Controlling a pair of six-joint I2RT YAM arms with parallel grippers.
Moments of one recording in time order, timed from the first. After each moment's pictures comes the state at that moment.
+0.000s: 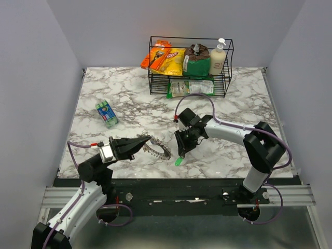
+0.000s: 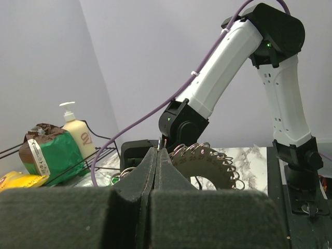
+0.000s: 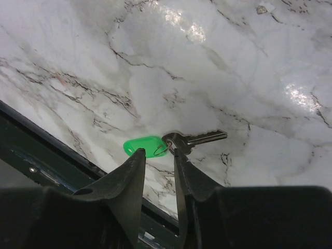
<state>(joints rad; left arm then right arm) -0.41 0.49 0.14 1.14 0.72 -0.33 0.77 1.74 1.08 -0.56 -0.29 0.36</state>
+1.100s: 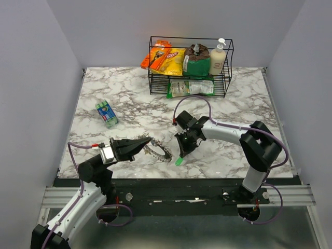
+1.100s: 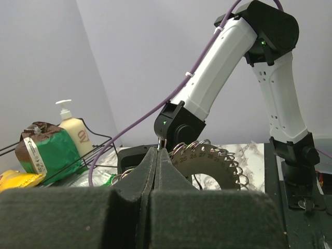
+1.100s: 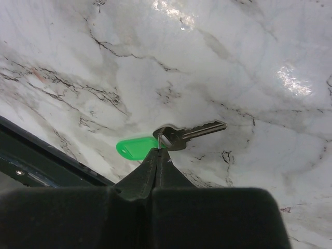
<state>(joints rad) -0.43 0.46 0.14 1.08 0.72 -0.30 0.80 1.77 1.09 -0.60 -0.25 0.38</state>
